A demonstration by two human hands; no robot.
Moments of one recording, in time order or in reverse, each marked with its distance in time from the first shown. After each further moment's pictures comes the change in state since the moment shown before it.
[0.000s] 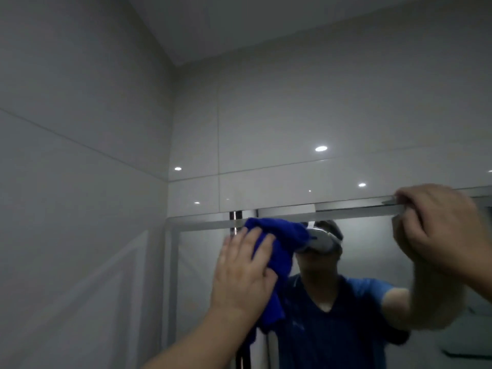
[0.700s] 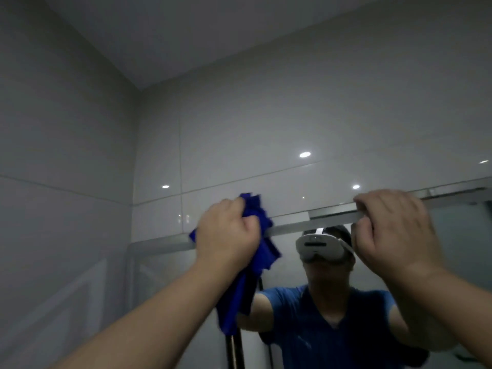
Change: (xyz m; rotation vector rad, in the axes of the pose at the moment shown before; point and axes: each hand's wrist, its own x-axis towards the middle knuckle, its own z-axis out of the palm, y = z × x) left_hand 0.124 0.049 -0.011 -0.062 0.082 -0.167; right_hand -0.003 0.002 0.019 0.134 0.138 -0.018
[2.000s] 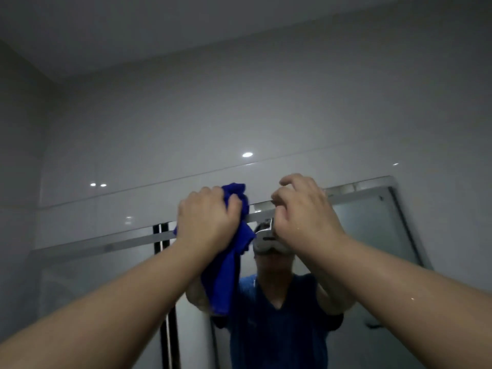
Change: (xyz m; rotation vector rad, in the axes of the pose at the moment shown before) left_hand 0.019 0.141 0.022 0.074 -0.158 0.044; right_hand 0.024 0.028 -0.077 0.064 -0.245 0.046
